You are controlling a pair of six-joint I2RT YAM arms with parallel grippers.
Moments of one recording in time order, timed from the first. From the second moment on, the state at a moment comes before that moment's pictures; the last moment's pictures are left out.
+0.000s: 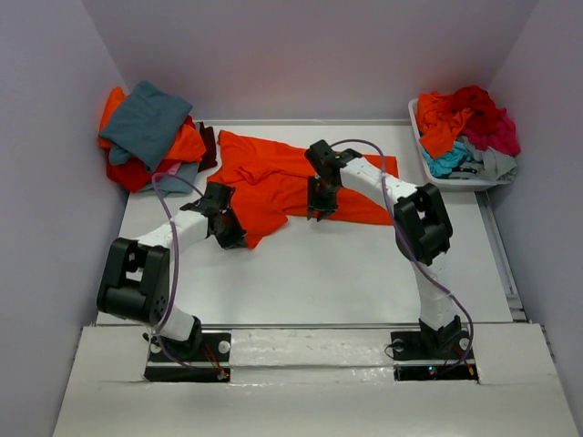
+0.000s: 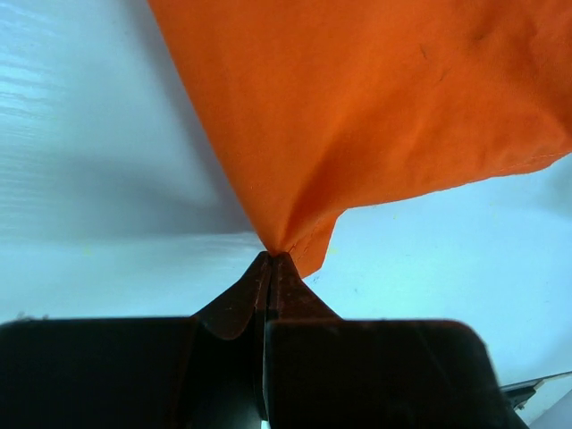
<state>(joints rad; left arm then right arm) -0.27 1.50 0.82 -0.45 0.13 -0.75 0.59 2.17 1.83 -0.91 -0.13 0.64</state>
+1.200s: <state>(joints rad) -0.13 1.38 0.82 -0.55 0.12 -0.66 0.28 1.86 1.35 -0.91 0.15 0.77</state>
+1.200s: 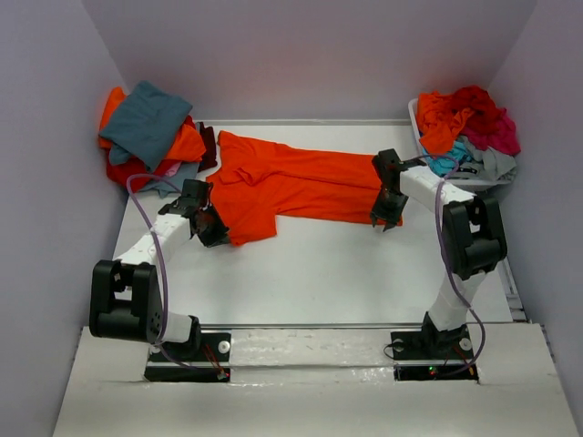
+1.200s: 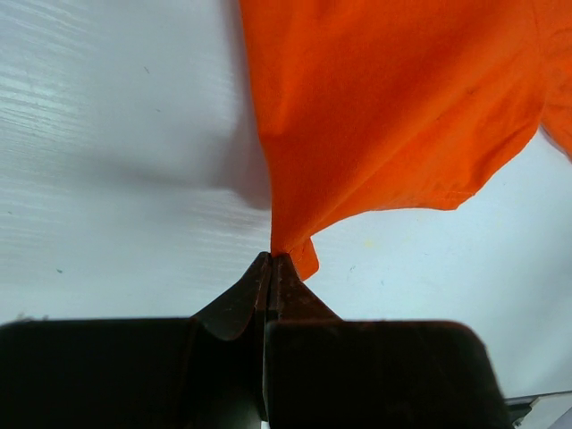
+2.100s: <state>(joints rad) -0.10 1.38 0.83 -0.56 0.14 -0.63 0.09 1.89 1.35 -0.88 0.19 0.72</state>
